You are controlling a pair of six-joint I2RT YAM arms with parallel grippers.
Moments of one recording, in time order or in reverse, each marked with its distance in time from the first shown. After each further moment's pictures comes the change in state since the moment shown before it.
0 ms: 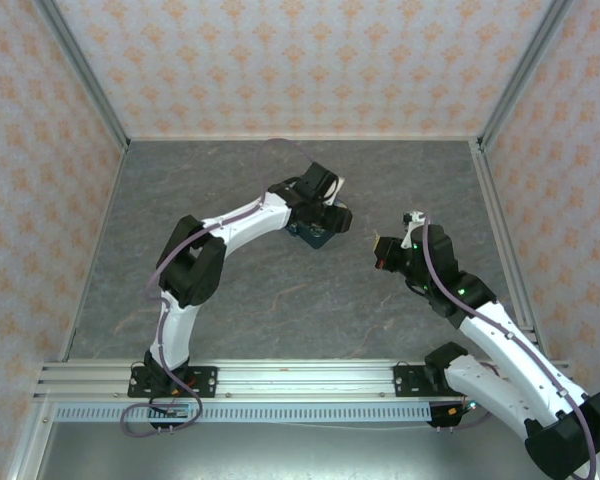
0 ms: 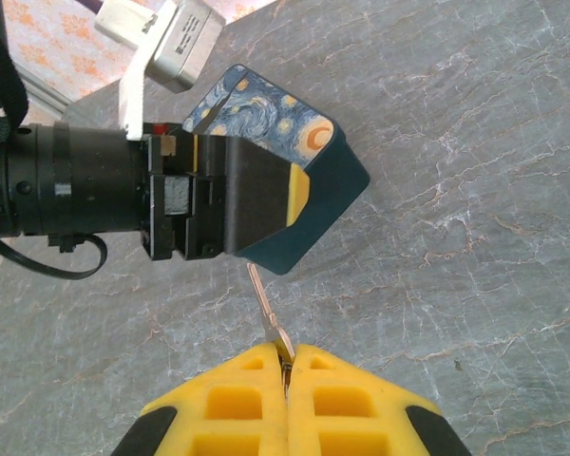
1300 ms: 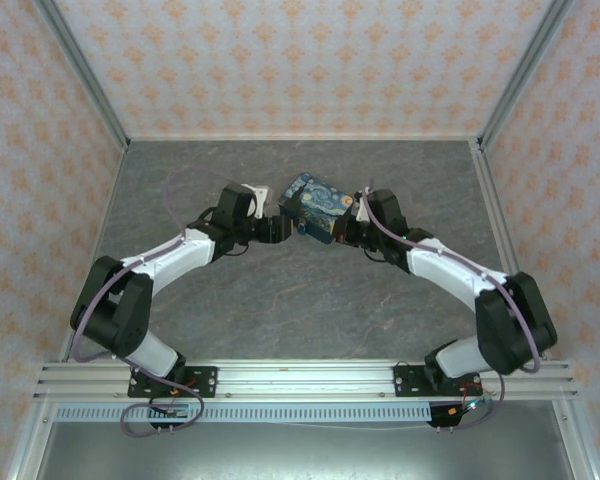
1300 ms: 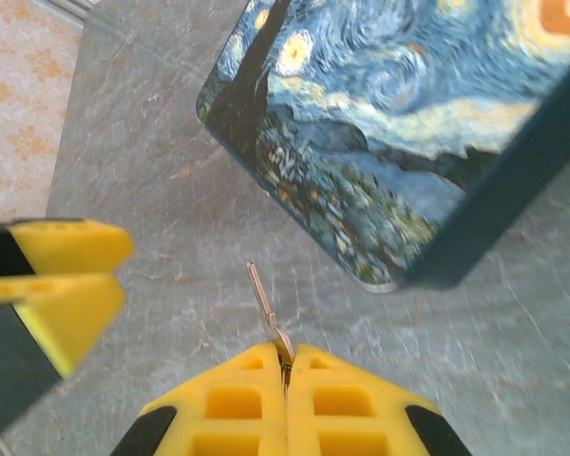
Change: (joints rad) left arm 0.258 -0.535 -0.781 0.433 0.121 -0.045; right arm -0.006 0.674 0.201 0.351 -0.287 0.052
